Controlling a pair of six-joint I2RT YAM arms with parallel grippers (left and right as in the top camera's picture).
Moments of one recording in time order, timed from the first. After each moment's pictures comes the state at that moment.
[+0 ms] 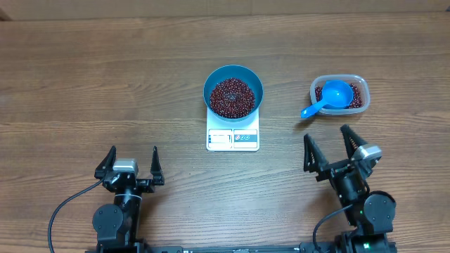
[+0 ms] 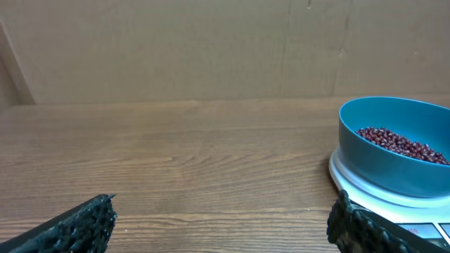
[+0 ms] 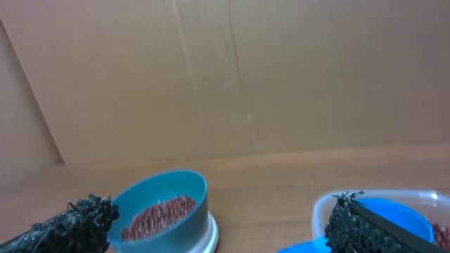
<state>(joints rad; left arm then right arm) 0.06 0.01 0.01 -0.07 0.09 0.01 0.12 0.25 0.03 0.31 -0.17 0.24</state>
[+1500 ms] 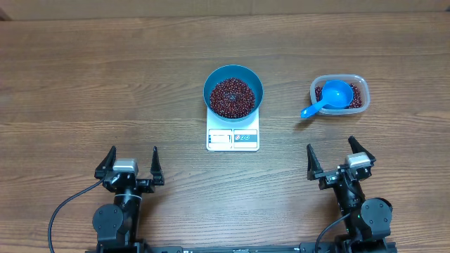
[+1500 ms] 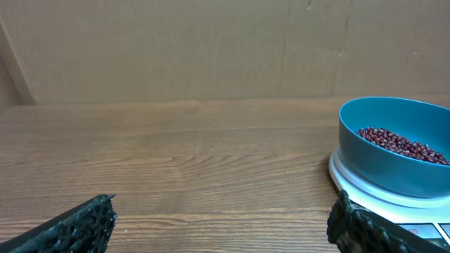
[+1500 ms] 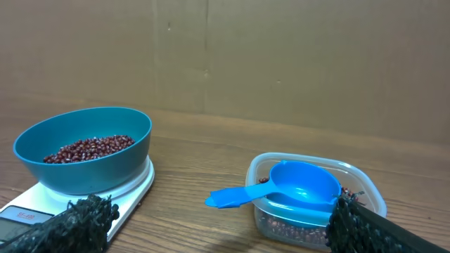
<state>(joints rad) 0.06 0.01 0.01 -0.07 0.09 0.01 0.12 0.01 0.02 -0.03 -0.07 -0.06</state>
